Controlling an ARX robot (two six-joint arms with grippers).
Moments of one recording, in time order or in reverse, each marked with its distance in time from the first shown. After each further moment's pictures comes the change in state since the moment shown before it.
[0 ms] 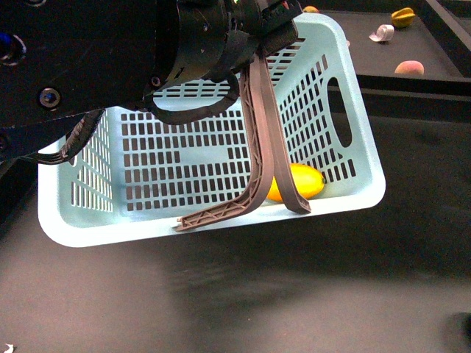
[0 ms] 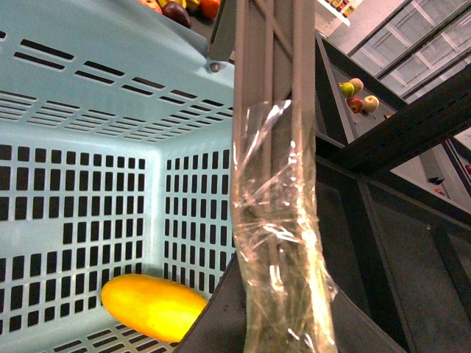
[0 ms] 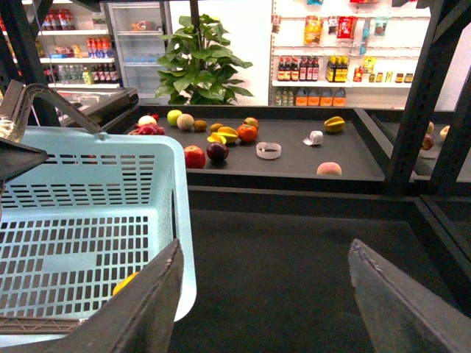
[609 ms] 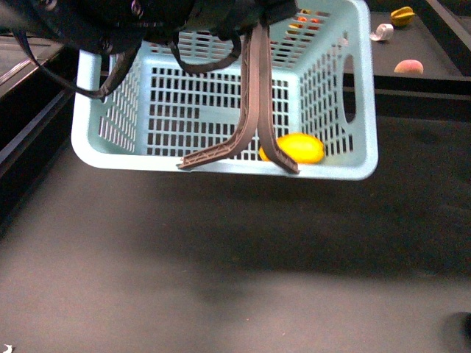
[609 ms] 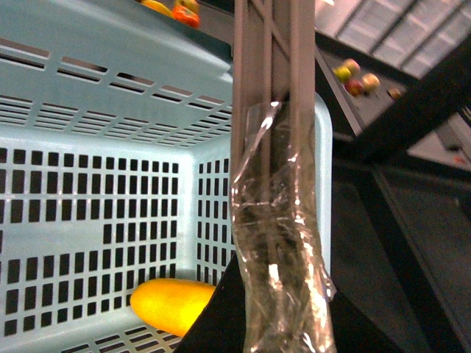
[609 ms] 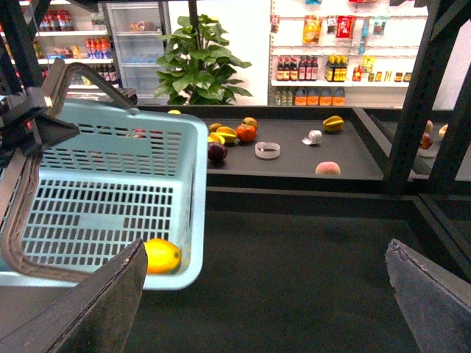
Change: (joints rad) left arm 0.088 0.146 0.256 -0.079 0.101 0.192; right arm 0.000 -0.001 0.000 0.000 0.000 0.000
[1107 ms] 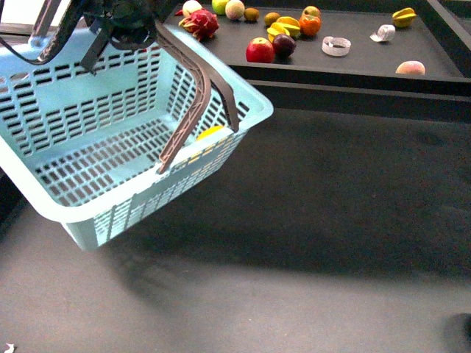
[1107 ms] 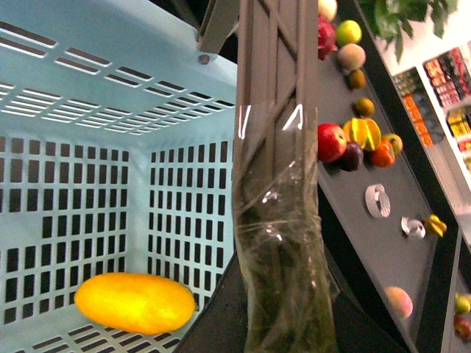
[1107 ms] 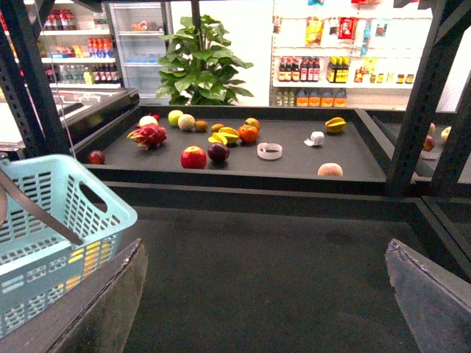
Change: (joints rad) left arm 0.193 0.116 0.208 -0.397 -0.348 -0.662; right arm 0.000 0.000 0.000 0.000 0.000 0.000
